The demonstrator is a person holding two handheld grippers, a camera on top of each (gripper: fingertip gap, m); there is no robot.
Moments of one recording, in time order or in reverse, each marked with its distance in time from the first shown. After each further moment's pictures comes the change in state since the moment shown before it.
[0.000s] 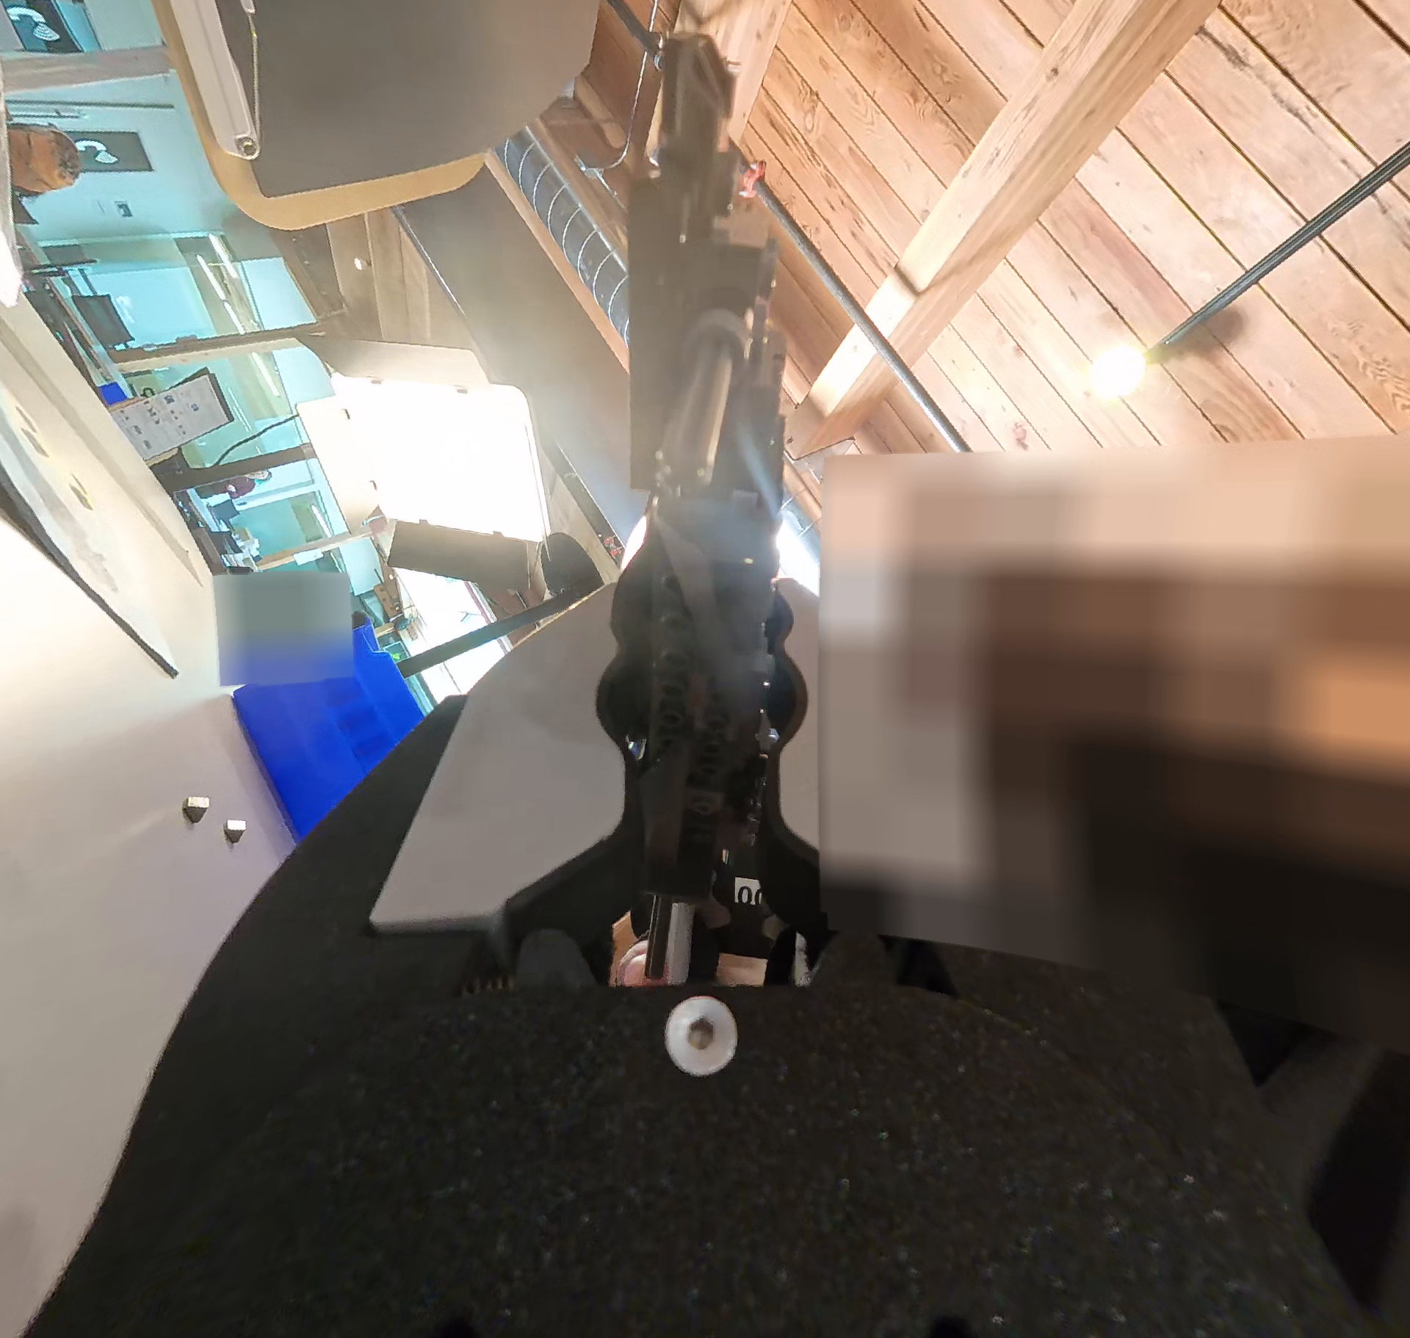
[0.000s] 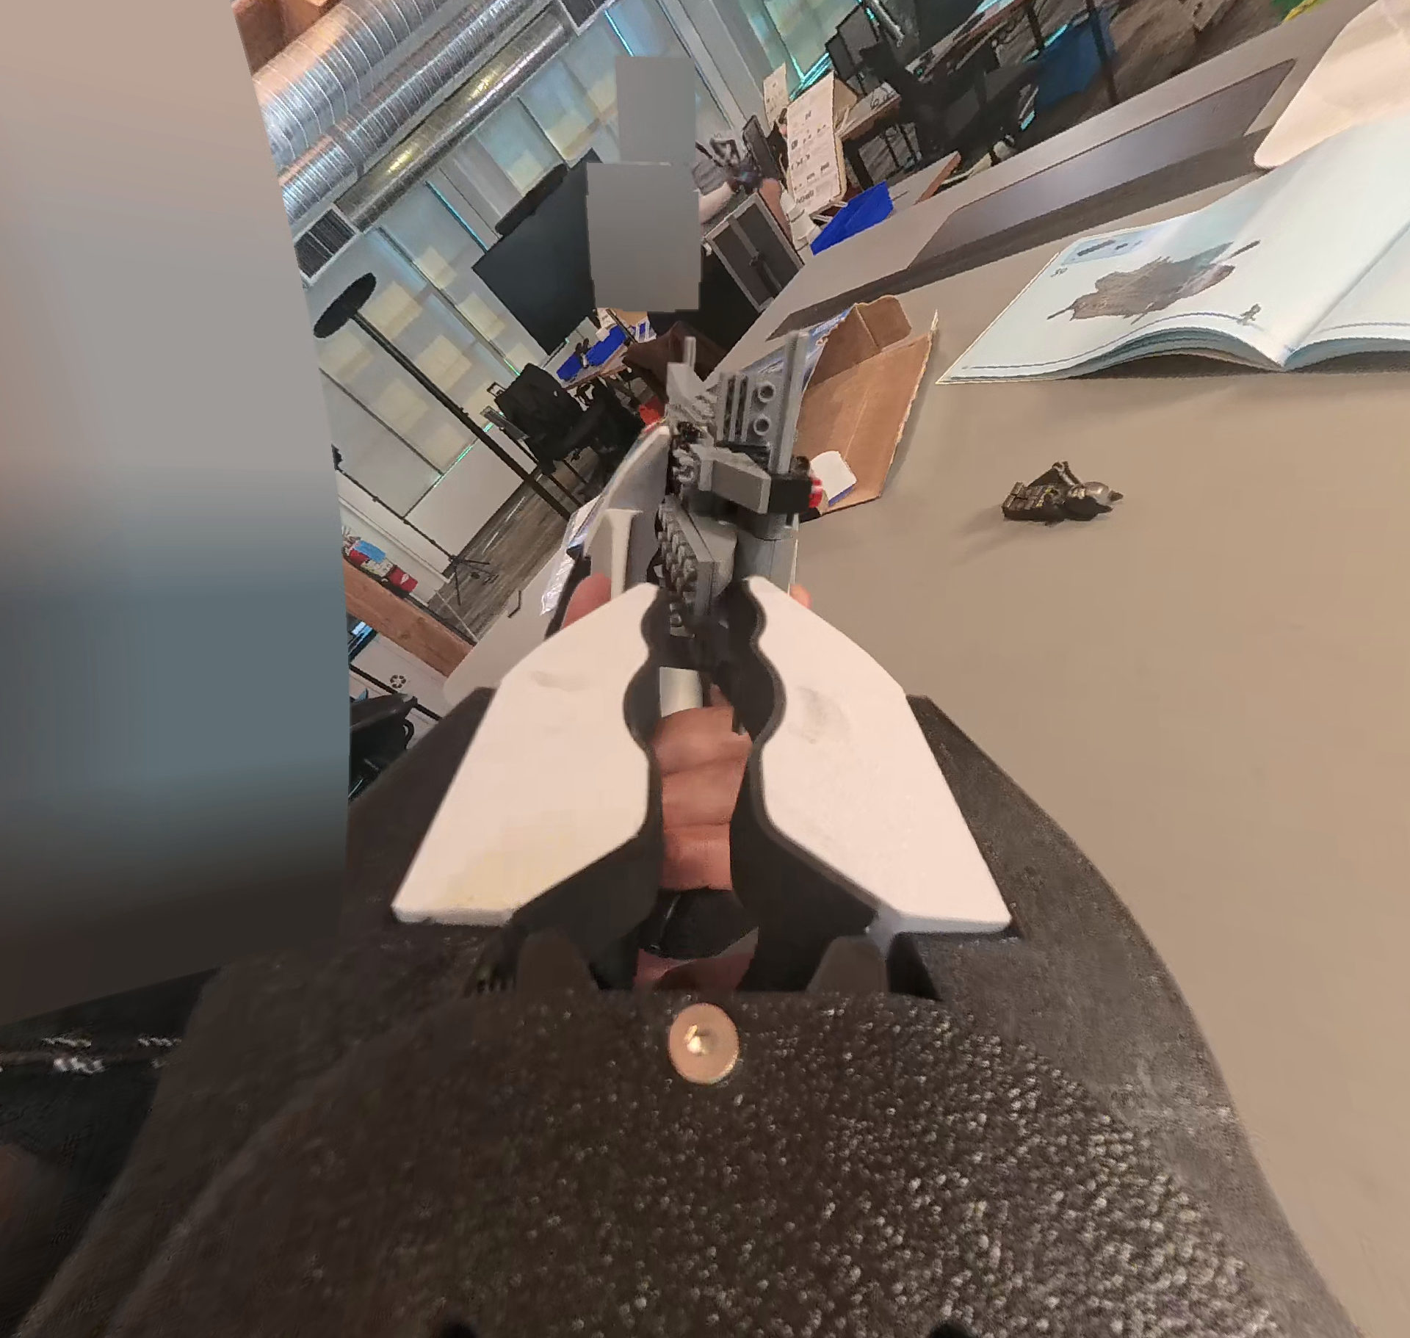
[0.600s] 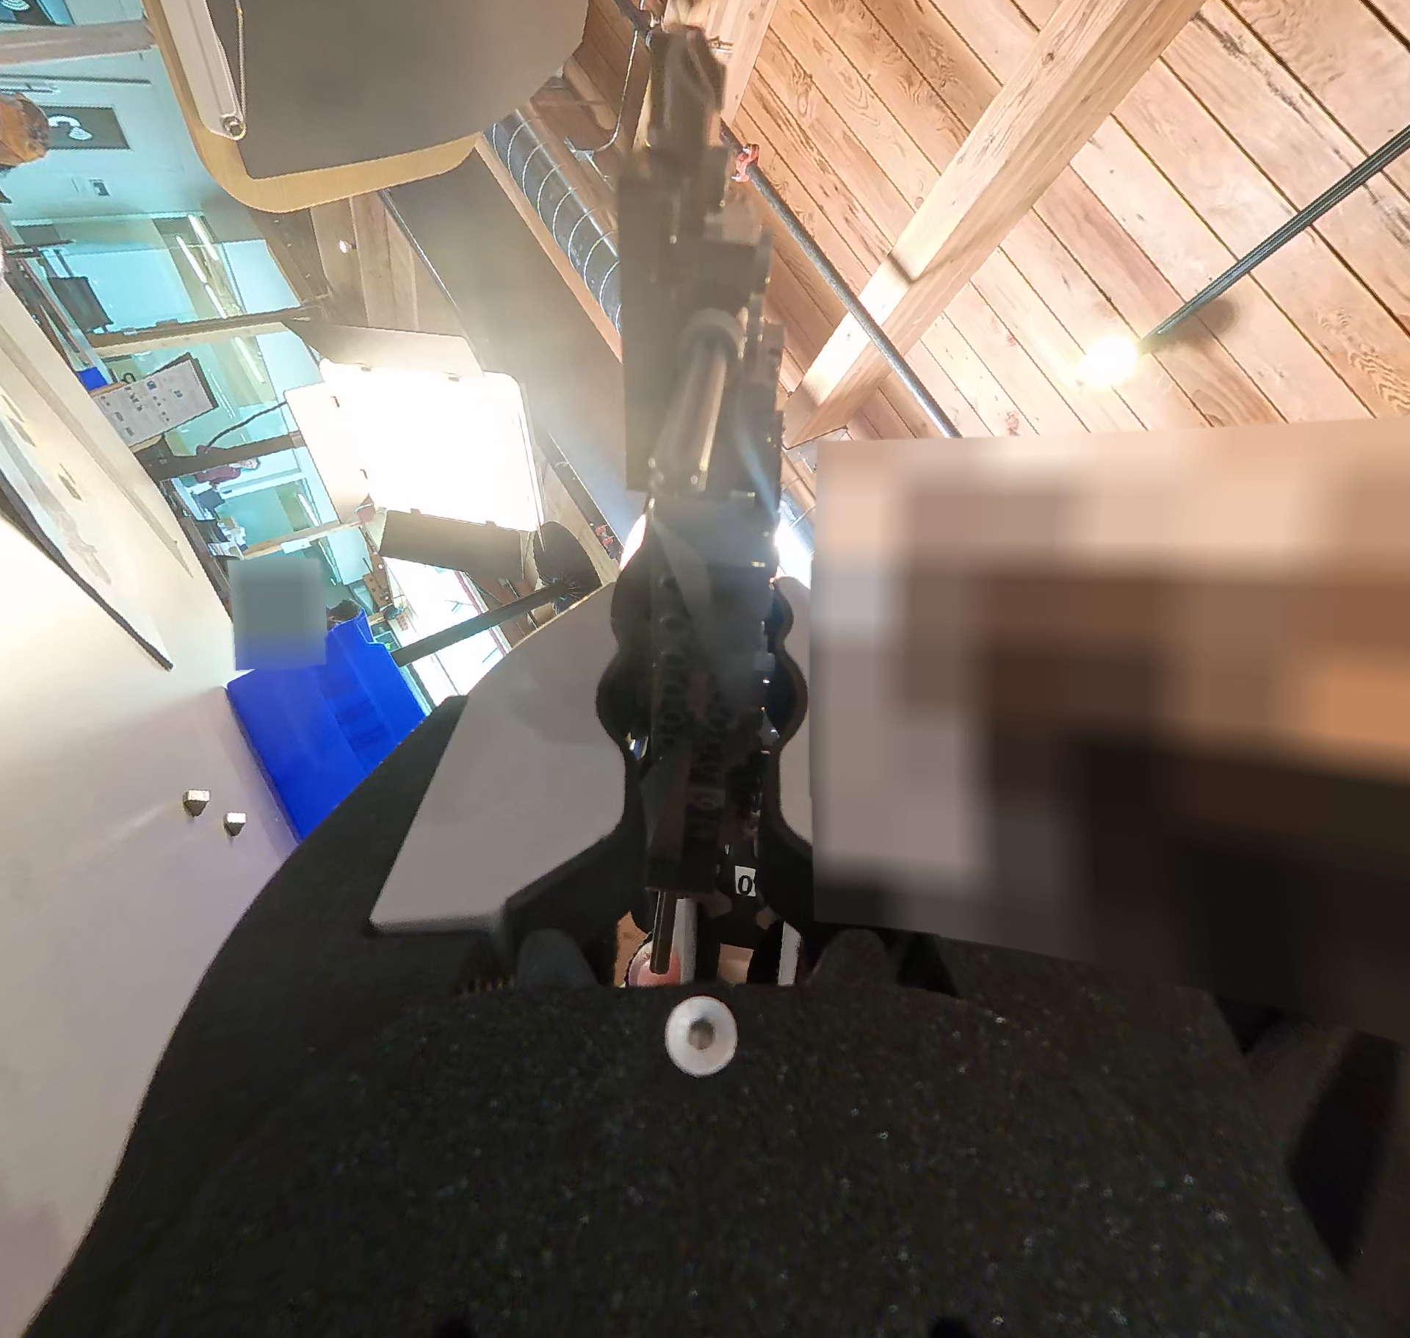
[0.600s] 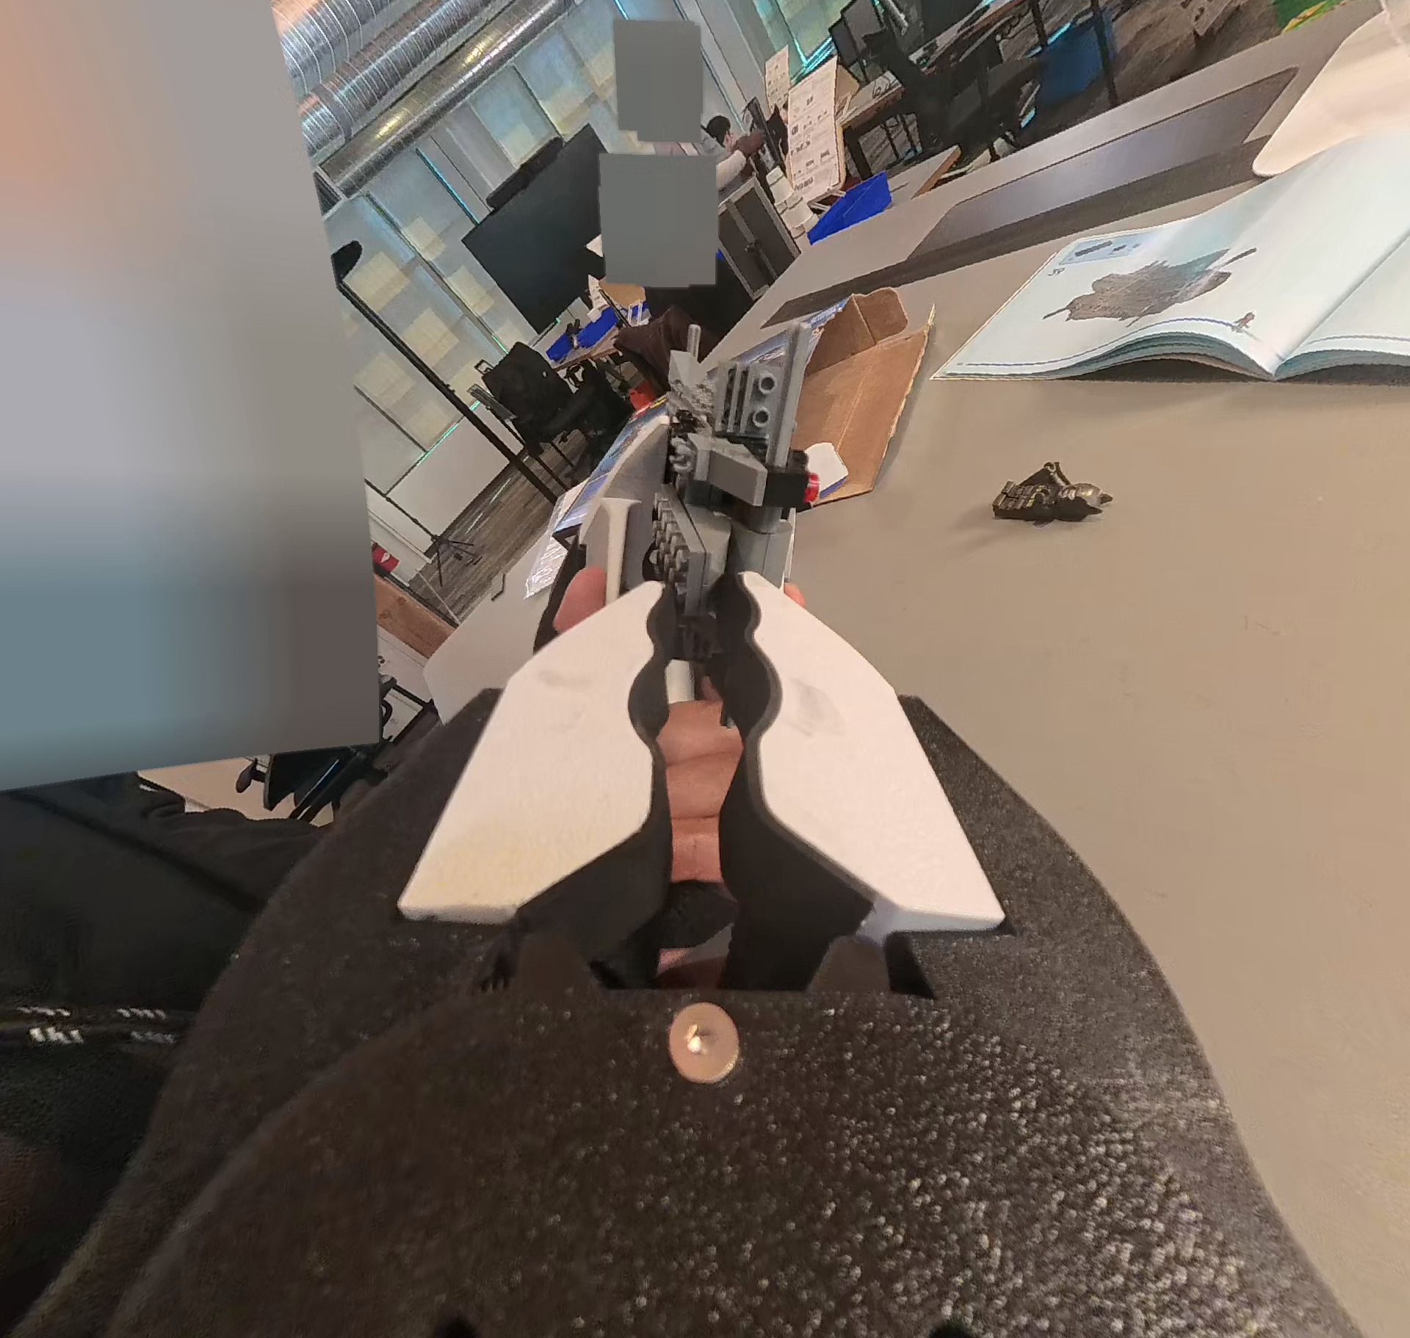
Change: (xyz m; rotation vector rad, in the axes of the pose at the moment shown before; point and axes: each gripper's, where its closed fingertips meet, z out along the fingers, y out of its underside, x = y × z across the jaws) left arm -0.002 0.001 -0.001 -0.019 0.012 -0.006; right arm 0.002 0.003 0.000 -0.017 0.005 -0.041
